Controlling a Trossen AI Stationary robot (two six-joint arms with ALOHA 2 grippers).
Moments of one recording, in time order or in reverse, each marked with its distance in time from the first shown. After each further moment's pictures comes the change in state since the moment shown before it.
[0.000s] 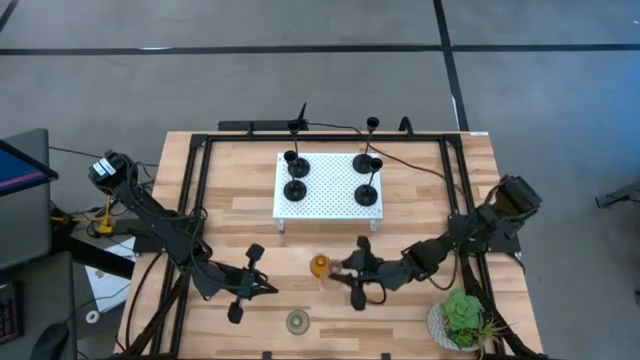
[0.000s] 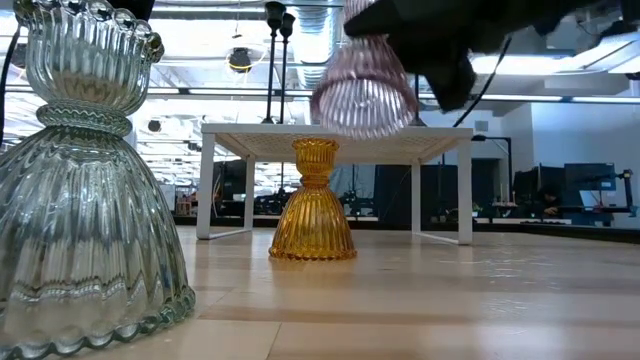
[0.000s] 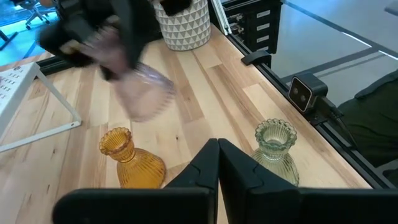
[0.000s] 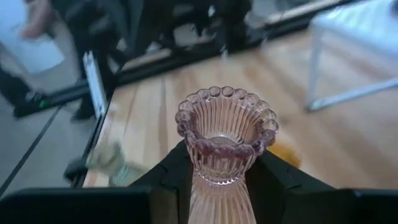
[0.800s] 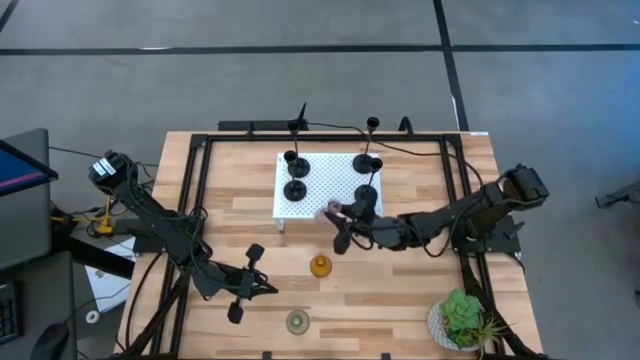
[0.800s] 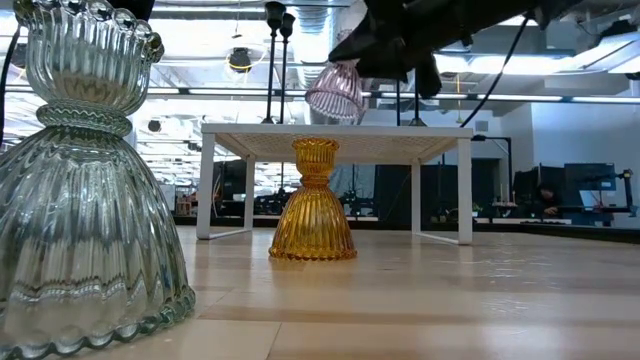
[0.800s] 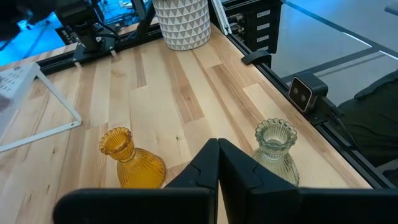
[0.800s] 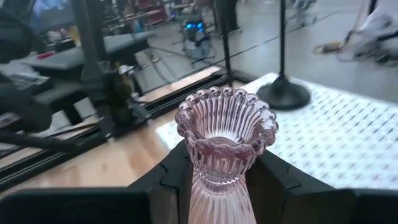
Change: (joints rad) left arm 0.000 0.000 0.000 0.000 0.000 0.000; right arm -0.241 -0.098 0.025 -0.010 0.208 -0.091
